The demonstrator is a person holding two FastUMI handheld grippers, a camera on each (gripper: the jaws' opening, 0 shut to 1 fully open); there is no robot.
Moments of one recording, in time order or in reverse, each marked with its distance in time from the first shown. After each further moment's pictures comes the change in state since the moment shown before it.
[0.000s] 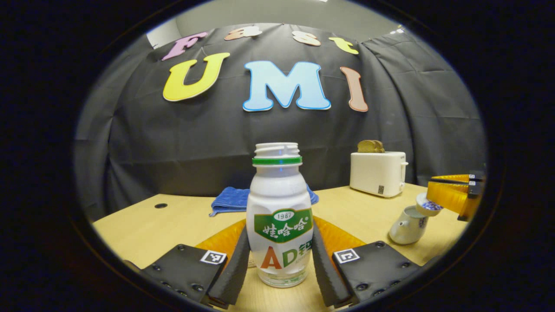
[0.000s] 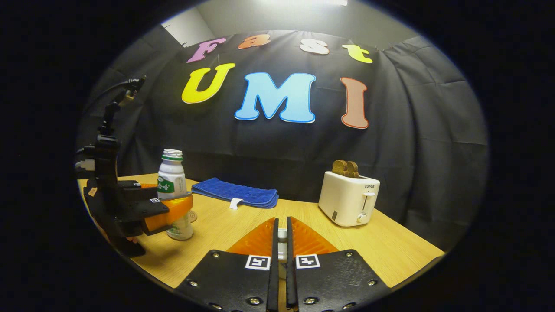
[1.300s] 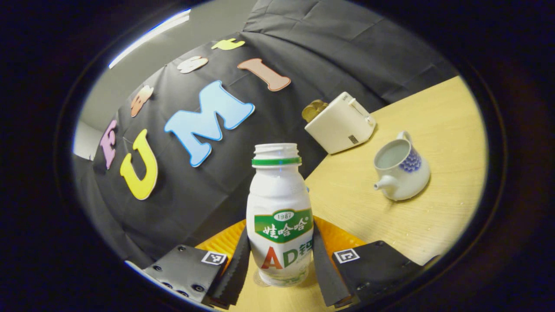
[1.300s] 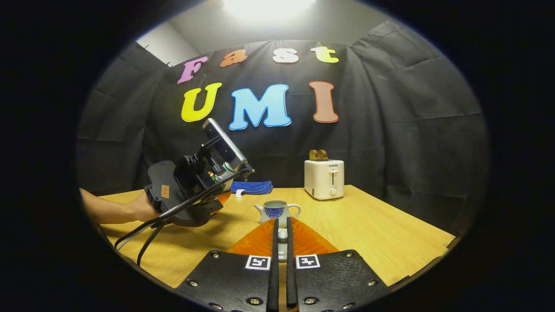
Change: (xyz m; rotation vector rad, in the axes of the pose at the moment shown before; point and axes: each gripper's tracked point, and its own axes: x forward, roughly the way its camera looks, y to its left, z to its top) left arm 0.009 -0.088 0.007 0.783 -0.020 -0.026; right arm -0.152 -0.044 -0.033 0.145 0.001 -0.021
